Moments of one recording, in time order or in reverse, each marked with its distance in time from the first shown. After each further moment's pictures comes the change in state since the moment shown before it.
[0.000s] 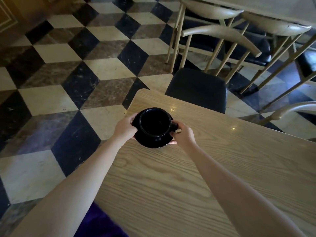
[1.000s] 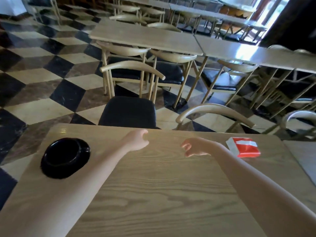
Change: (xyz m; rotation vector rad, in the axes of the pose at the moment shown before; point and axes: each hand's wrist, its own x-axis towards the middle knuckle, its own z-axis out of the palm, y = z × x) left_hand -0.095 0.205 0.225 0.650 -0.354 0.473; right_hand -0.132 0.014 -0.328 -0.888 -0.178 0.217
